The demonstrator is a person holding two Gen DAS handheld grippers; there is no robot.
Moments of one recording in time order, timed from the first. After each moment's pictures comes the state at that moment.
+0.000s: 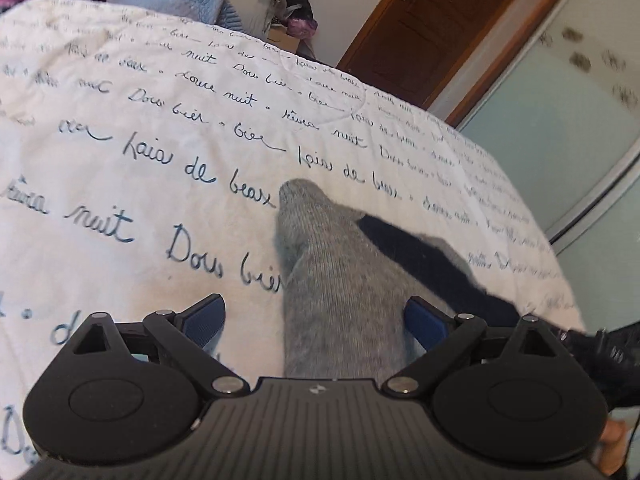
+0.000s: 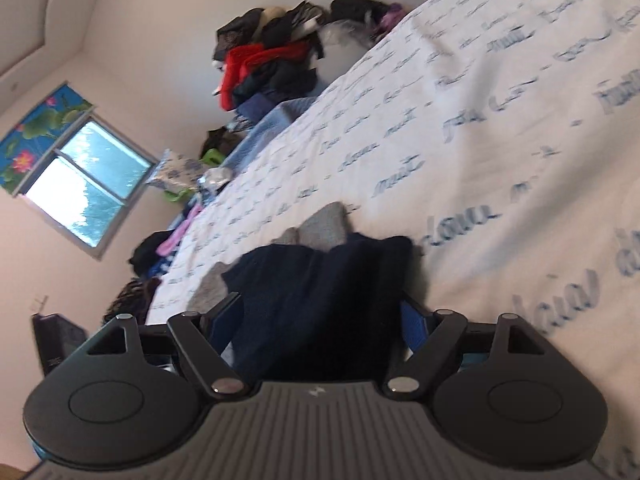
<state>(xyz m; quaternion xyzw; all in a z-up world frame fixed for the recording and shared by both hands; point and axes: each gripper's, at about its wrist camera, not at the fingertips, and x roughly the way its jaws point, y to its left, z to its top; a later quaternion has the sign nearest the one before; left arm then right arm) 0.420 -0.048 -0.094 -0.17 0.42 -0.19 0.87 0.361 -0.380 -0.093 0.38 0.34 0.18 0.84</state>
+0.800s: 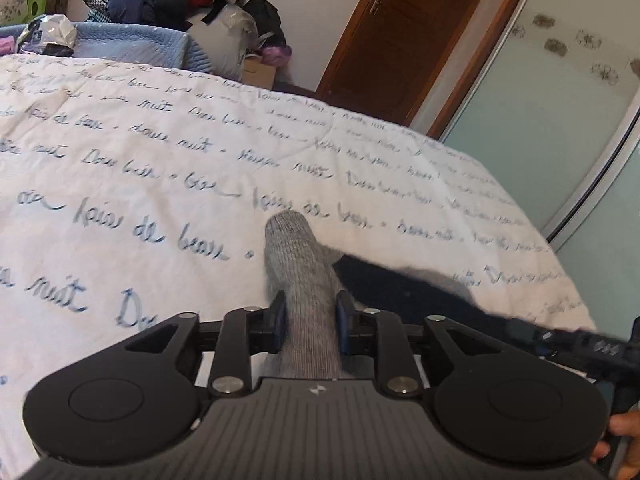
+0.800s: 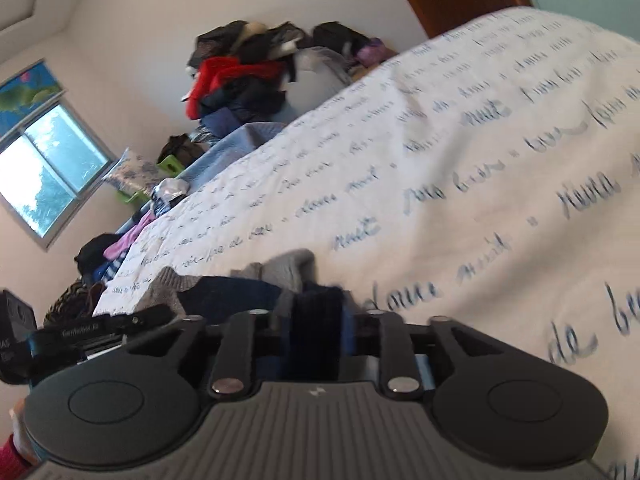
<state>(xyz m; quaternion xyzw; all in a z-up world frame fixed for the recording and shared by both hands) 0.418 -0.084 -0.074 -0.10 0.38 -0.20 0.90 0.356 -0.397 -0.068 0.32 0.33 0.10 0.88</state>
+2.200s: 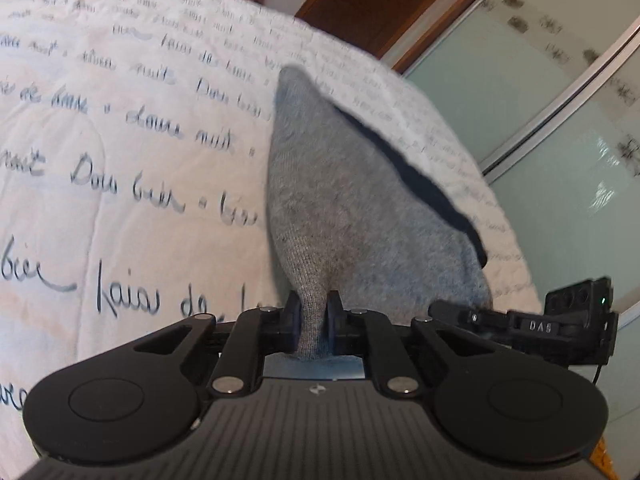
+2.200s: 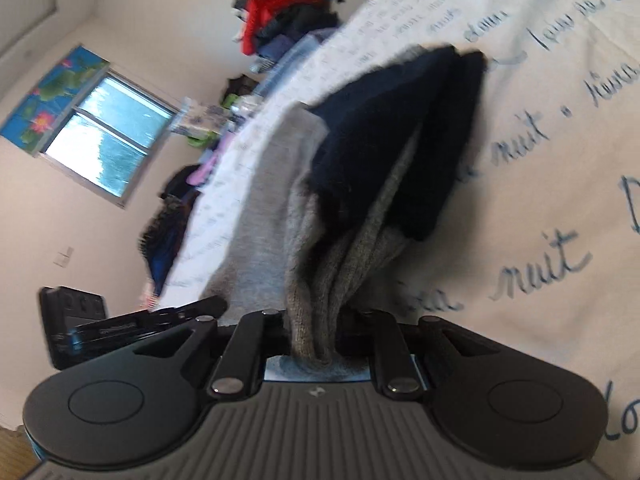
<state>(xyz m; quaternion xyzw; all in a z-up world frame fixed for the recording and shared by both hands) 0.264 0.005 -0.099 -0.16 0.47 -0.28 0.82 0.225 -0.322 -0.090 0.38 0.41 0.21 0.81</state>
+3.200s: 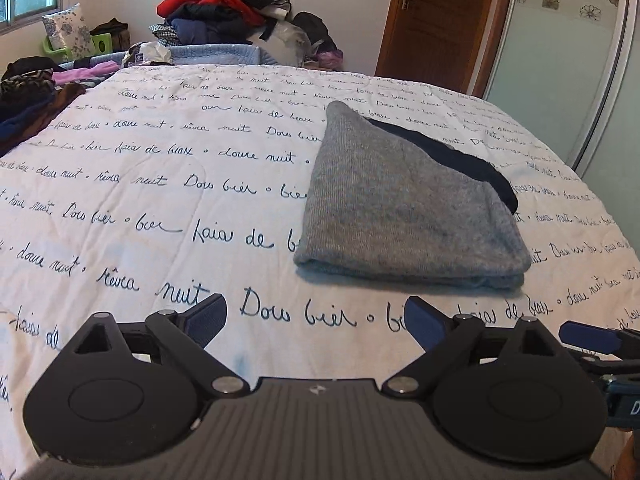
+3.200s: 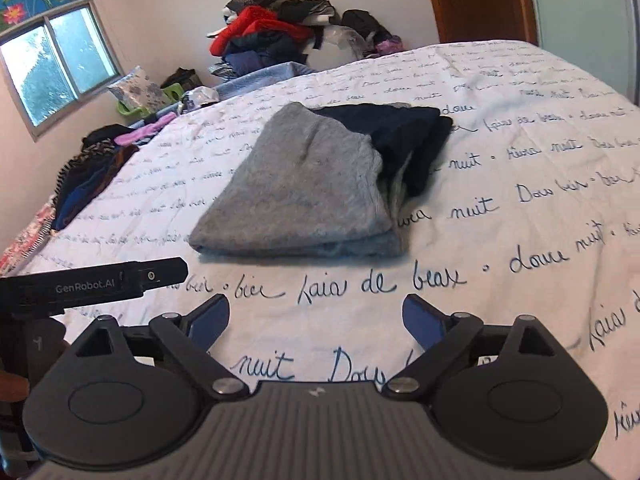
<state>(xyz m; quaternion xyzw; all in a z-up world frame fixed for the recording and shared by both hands) 0.129 -0.040 -0.068 -0.01 0.37 -0.09 0.92 0.086 -0.228 -0.021 0.15 0.36 0.07 0.92</state>
